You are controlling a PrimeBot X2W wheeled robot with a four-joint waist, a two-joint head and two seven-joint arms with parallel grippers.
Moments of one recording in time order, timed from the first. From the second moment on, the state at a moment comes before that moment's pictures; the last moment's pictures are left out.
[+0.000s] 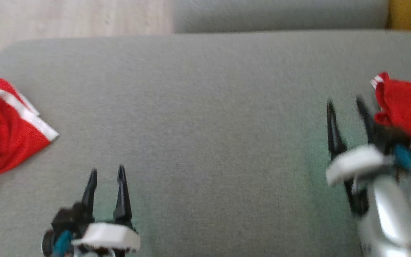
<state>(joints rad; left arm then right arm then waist) -0.06 0.23 -0.41 0.20 -0.56 0.20 -0.24 -0.36 -0.07 -0.02 0.48 0.01 0.12 -0.17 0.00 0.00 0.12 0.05</state>
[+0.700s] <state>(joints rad) 0.03 0.20 -0.40 0.29 -0.56 0.16 -0.25 0.05 -0.04 0.02 0.26 0.15 0.12 -0.21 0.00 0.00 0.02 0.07</state>
